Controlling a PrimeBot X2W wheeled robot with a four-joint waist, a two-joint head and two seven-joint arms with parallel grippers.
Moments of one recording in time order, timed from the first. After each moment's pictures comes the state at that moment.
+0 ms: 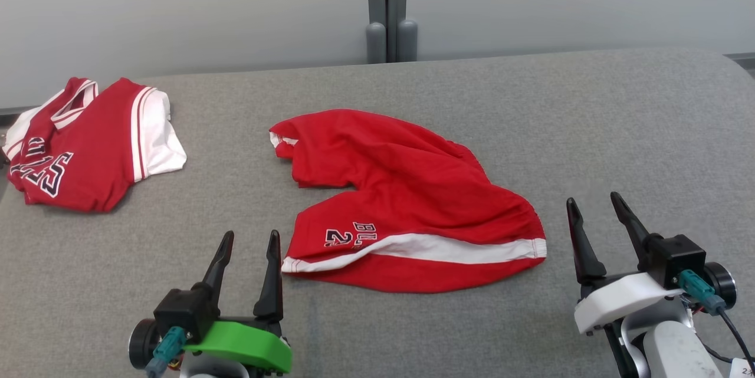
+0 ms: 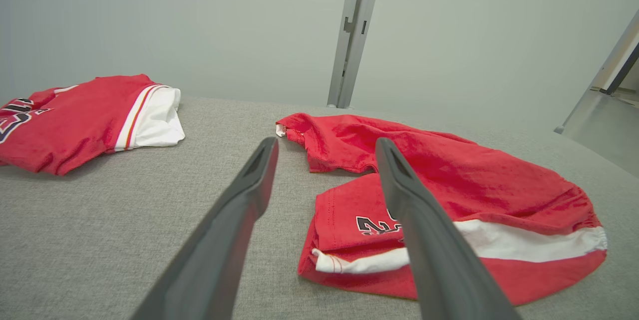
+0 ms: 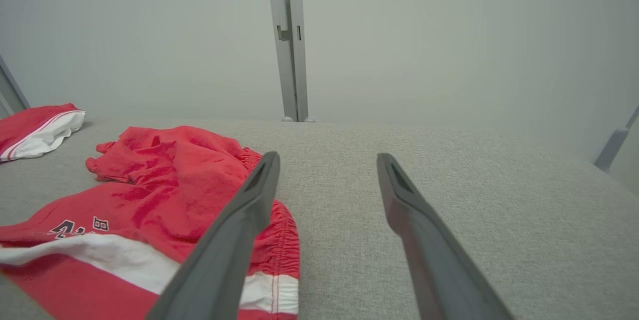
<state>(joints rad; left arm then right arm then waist) -0.05 0.05 -0.20 0.23 -0.29 -0.09 -0.26 -0.14 -0.05 -0.03 0.27 0.10 0.13 -0.26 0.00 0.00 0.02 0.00</state>
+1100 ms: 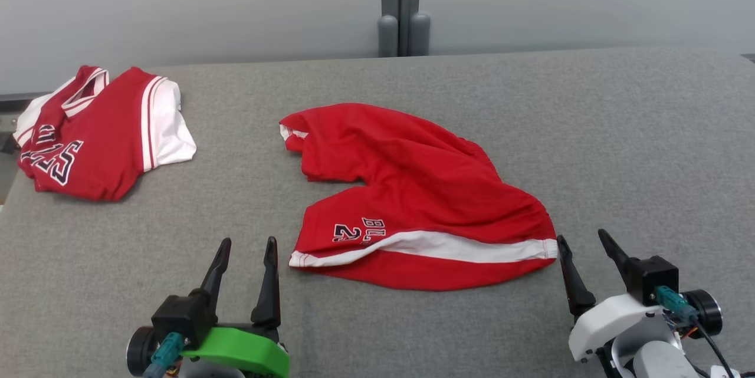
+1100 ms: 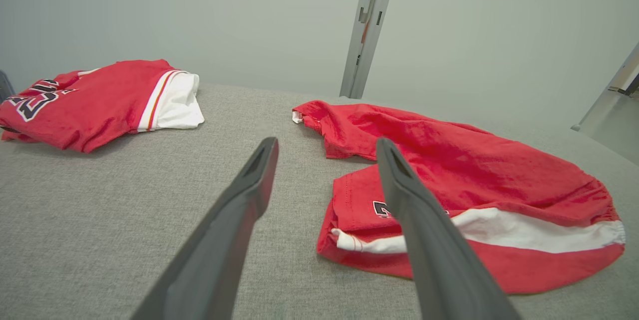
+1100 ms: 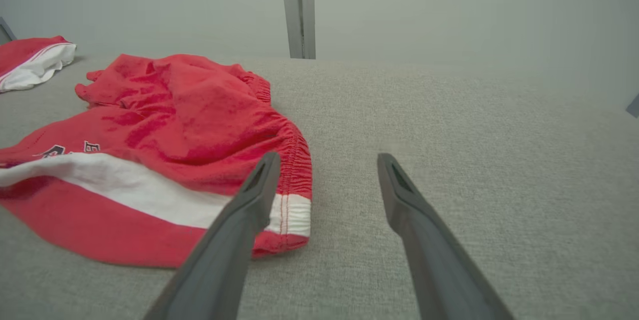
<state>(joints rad) -0.03 0.05 -0.19 0.24 -0.29 -0.09 -0.26 -0.14 -0.05 -0.02 0.41 0.07 0.13 -0.26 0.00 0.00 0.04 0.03</state>
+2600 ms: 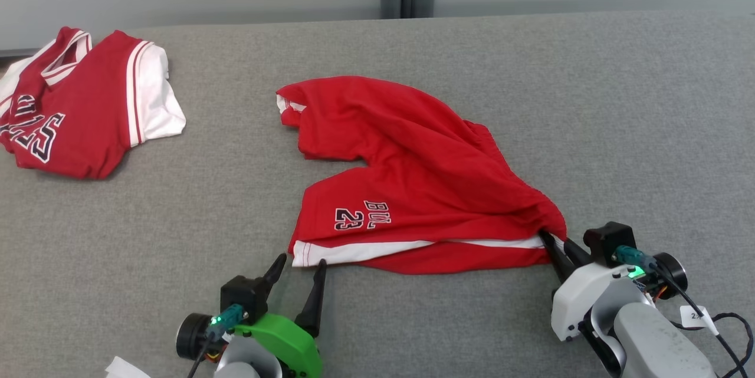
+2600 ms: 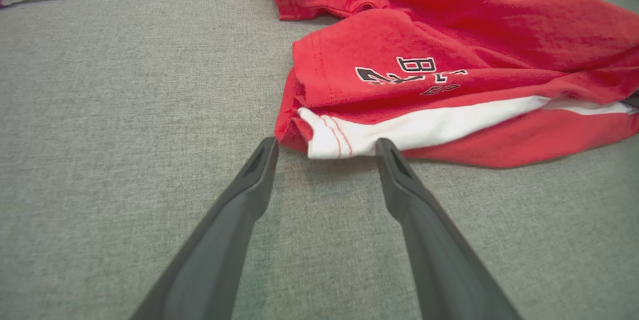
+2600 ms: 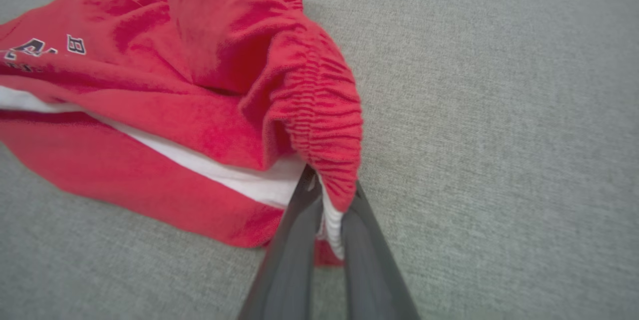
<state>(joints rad) -0.20 0.07 -0.39 0.58 -0.34 -0.13 -0.24 -0.36 -0.18 0.30 0.69 0.26 0.13 -0.22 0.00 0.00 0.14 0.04</state>
